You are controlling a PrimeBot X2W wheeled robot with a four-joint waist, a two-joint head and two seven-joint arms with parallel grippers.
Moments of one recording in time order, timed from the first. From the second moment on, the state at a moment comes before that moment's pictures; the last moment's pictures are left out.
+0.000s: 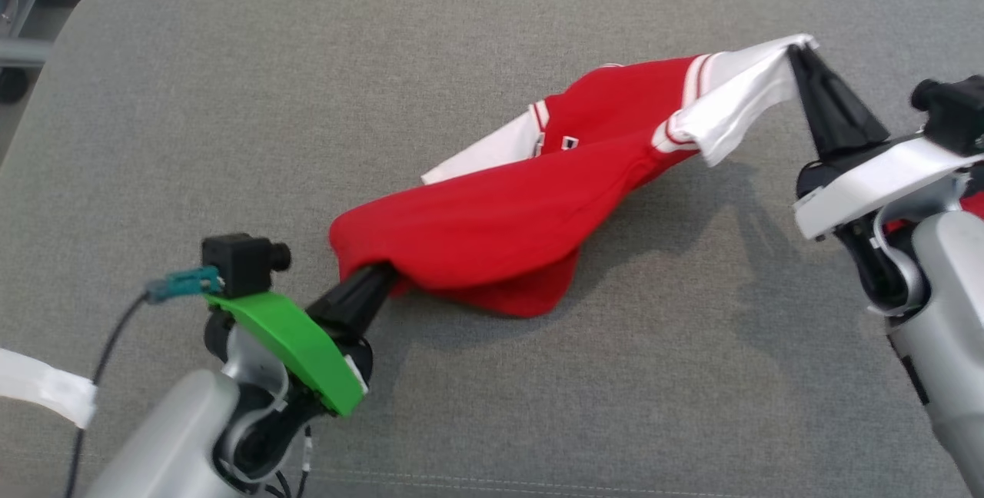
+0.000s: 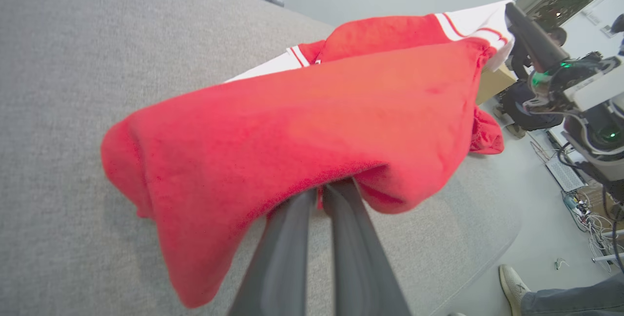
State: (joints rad) left arm -0.32 0.27 -0.60 0.14 -1.00 -0.15 0.08; right arm -0.44 -0.32 0.32 0.26 0.50 0.10 -0.15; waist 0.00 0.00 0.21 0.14
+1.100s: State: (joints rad) left arm -0.40 0.69 -0.50 -0.04 -1.70 0.09 0.63; right arm -0.35 -0.29 0.32 0.08 0.83 -0.01 0.24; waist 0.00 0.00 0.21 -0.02
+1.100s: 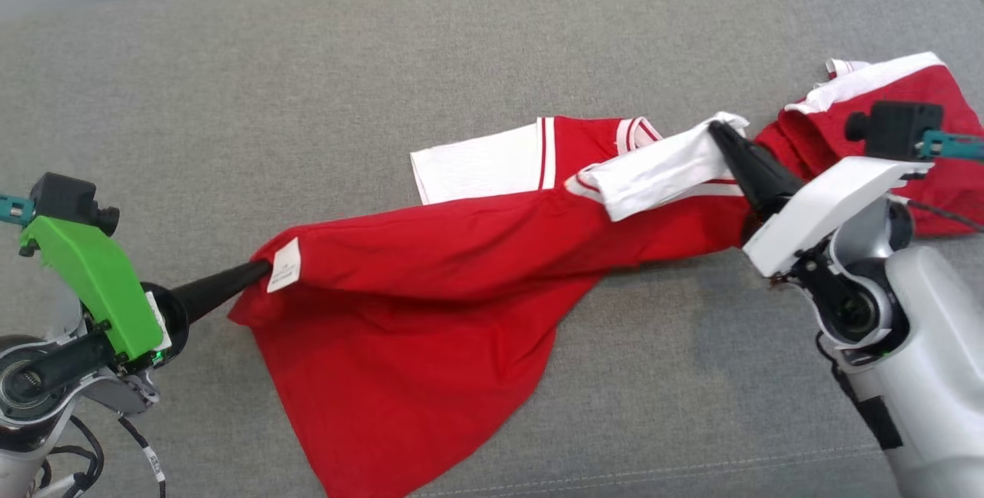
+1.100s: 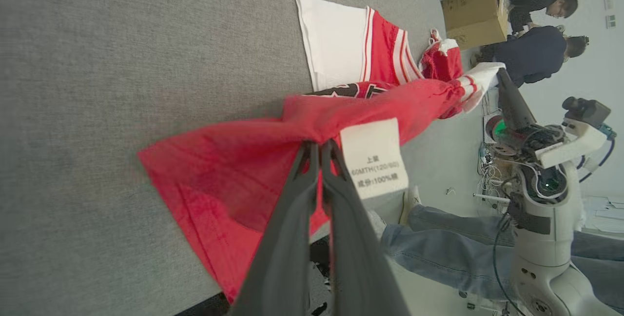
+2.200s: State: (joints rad) left arm -0.59 0.42 -0.54 0.35 -1.13 0.10 0.02; right arm -0.36 -0.23 0.39 0.15 0.72 -0.03 0.08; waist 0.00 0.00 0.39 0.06
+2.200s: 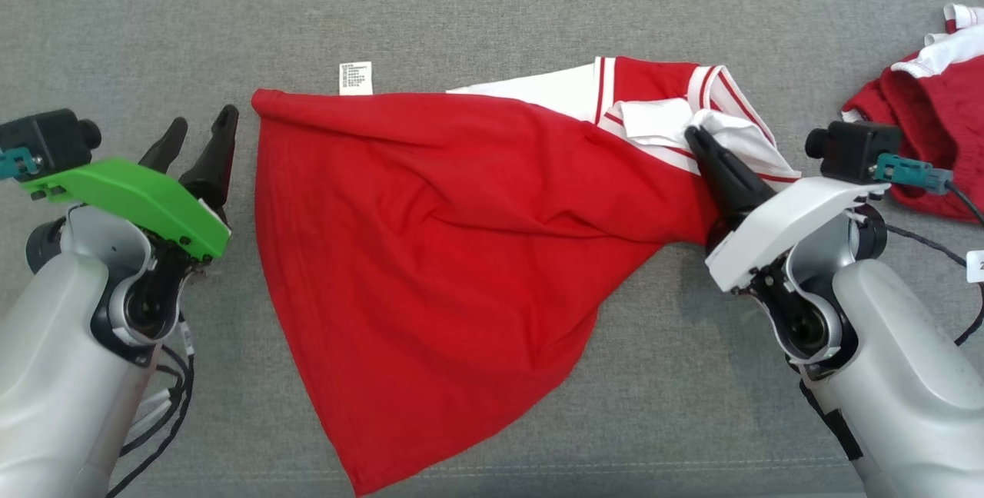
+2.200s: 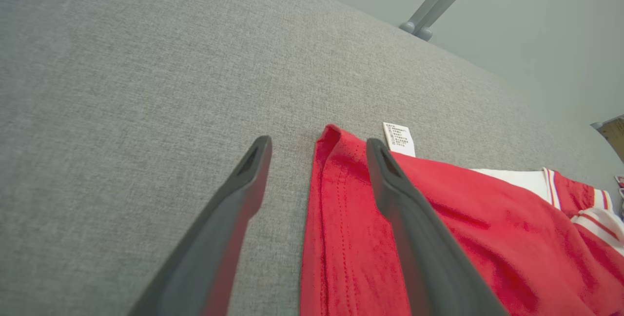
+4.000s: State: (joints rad) left arm -0.85 0.39 -0.71 0.73 -1.06 0.00 0.29; right arm -0.28 -0.18 0.52 0.27 0.68 0.04 0.08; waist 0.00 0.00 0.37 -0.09
